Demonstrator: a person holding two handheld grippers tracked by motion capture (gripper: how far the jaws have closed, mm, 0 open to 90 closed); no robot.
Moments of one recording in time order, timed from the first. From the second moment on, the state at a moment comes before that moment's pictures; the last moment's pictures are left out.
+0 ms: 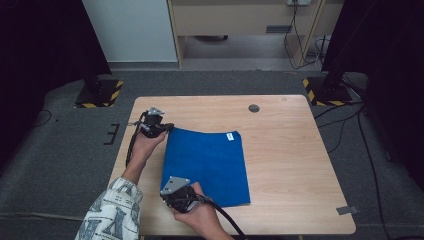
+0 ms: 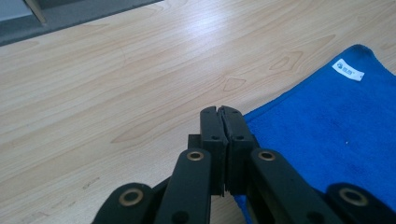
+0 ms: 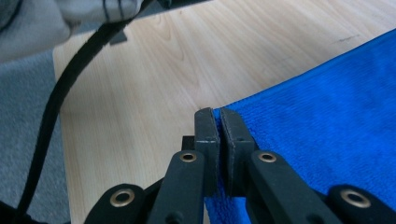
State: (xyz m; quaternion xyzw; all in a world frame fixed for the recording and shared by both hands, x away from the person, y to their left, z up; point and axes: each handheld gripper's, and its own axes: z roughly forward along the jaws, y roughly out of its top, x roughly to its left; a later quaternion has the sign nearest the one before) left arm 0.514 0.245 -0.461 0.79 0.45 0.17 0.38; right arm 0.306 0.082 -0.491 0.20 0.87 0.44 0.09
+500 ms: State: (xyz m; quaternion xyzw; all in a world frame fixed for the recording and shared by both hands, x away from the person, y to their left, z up) left arm 0.529 0.150 -0.483 0.81 0.44 0.15 0.36; right arm 0.314 0.003 -0.497 0.24 0.86 0.44 0.07
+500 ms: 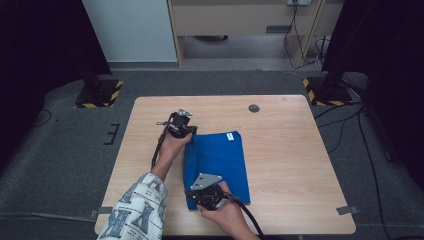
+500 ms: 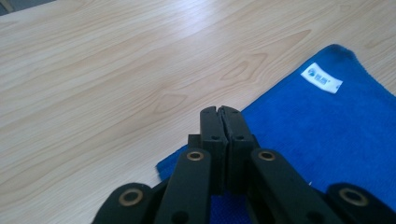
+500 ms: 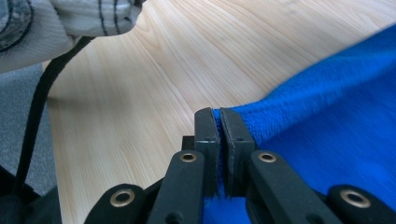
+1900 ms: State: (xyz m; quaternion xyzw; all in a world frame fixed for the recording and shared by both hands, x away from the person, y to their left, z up) left arm 0.548 0.022 -0.487 0.83 0.42 0.12 0.35; right arm 0.313 -0.121 -0.506 0.30 0.86 0.42 0.08
